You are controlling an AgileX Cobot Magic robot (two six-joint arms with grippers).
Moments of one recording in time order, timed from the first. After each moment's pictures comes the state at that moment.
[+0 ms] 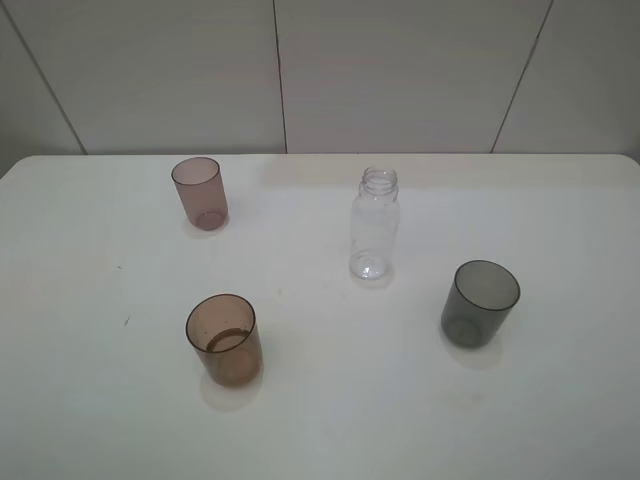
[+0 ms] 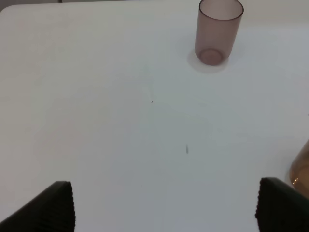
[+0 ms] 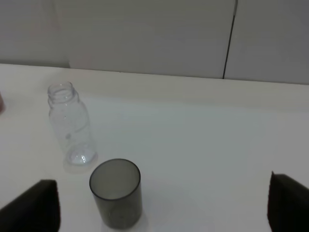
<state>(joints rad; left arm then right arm) -0.09 -0.01 -0.50 0.00 1.06 -0.02 0.10 0.03 -0.69 0.00 1.15 0.01</state>
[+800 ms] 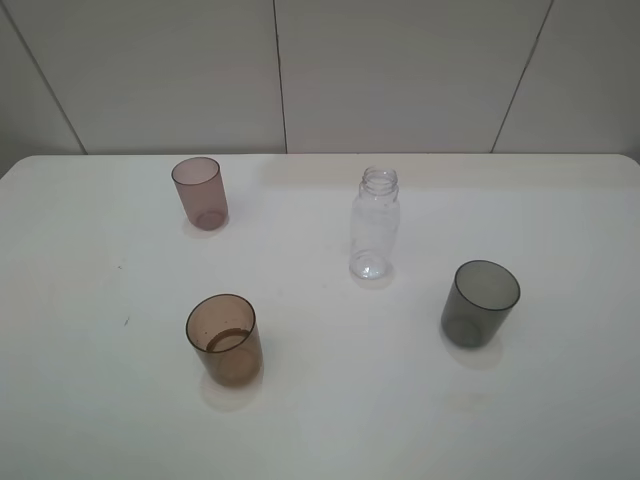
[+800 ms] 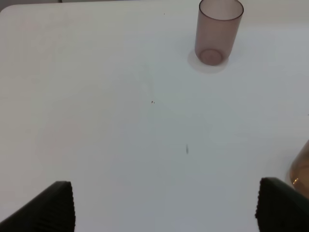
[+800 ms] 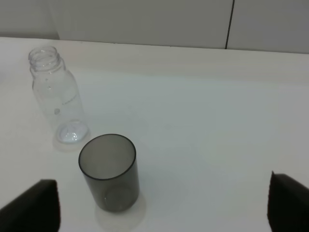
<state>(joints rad) -0.09 -0.01 -0.50 0.00 1.06 -0.02 0.10 0.00 -0.52 0.00 1.07 0.02</state>
